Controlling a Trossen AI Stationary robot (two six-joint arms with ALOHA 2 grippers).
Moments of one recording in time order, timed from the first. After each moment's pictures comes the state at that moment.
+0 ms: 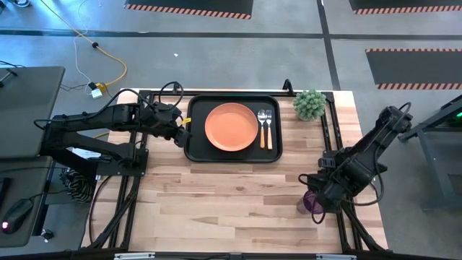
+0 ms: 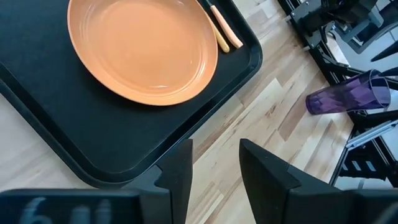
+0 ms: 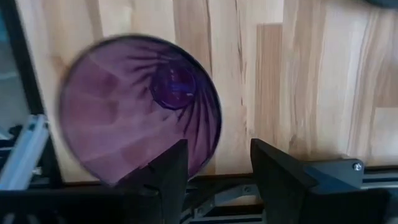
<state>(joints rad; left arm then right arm) 0.11 1.00 1.07 -0.87 -0.07 -0.83 0.79 1.25 1.17 -1.39 0.05 0.84</state>
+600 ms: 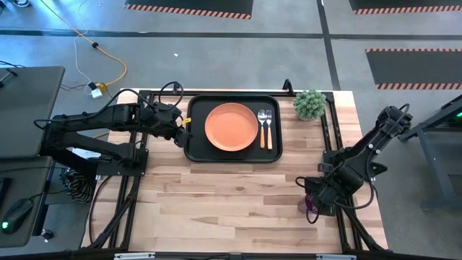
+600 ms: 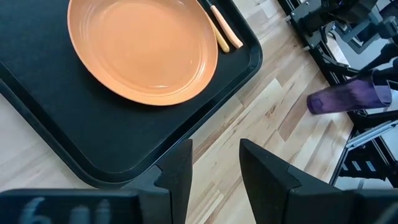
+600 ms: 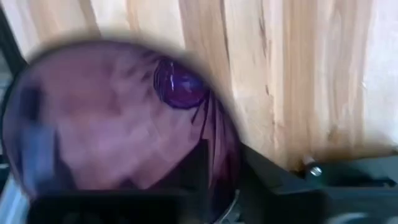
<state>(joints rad) 0.11 1.00 1.07 -0.87 -0.07 -0.84 0.79 1.25 1.01 -1.23 -0.04 0.92</state>
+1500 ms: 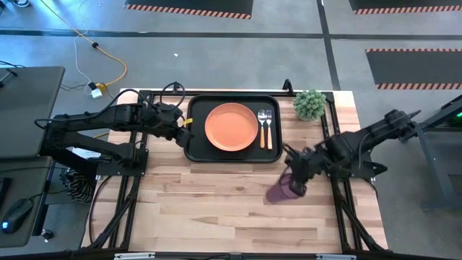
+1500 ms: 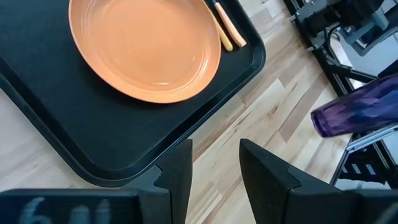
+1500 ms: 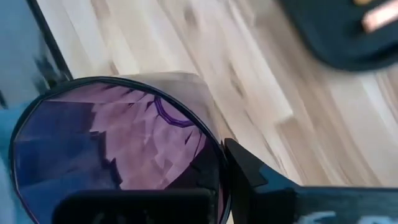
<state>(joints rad) 0.11 1.01 1.08 -0.87 -0.07 -0.86 0.40 1.25 1.23 -1.12 0.02 0.92</state>
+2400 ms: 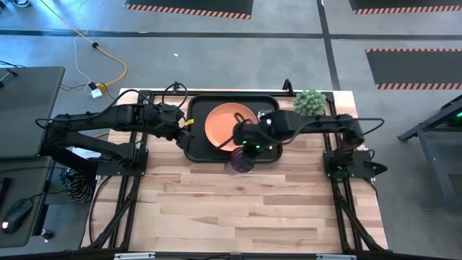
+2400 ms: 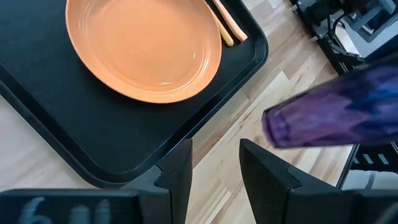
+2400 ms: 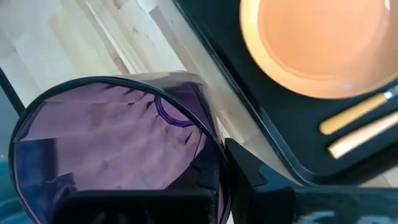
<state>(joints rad) 0.11 1.03 1.08 -0.87 -0.06 -0.80 0.10 1.89 2.06 -1.36 0.04 0.69</state>
